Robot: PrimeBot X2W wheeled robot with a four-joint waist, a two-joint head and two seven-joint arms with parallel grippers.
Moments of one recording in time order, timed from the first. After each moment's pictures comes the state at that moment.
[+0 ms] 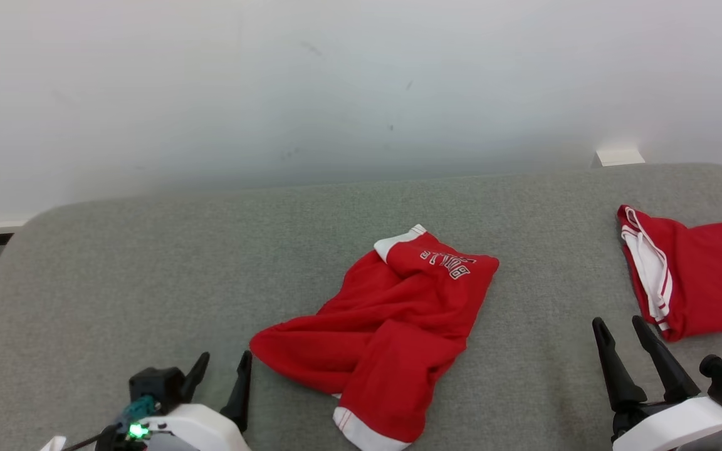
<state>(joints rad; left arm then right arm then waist) -0.31 0.26 -0.48 0.59 -0.58 0.08 -0.26 -0.20 -0.28 0.30 0.36 0.69 0.13 -0.21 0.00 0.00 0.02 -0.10</state>
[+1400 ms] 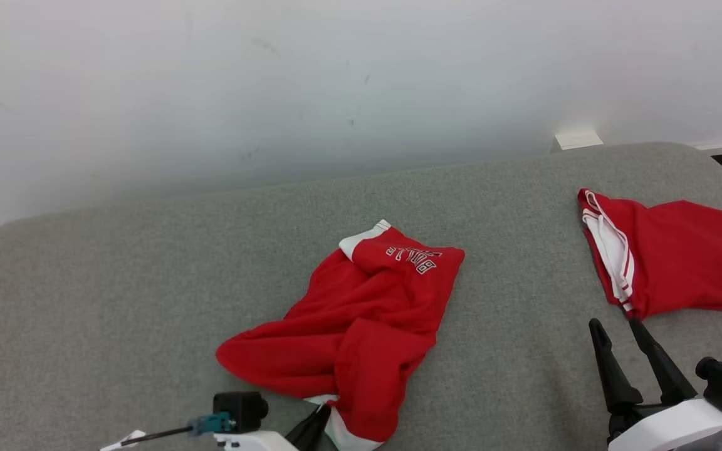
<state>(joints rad) -0.24 0.17 -0.60 0.51 -0.71 -0.05 -0.01 -0.18 -0.23 0.26 0.32 0.63 0.13 -0.19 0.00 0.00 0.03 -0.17</state>
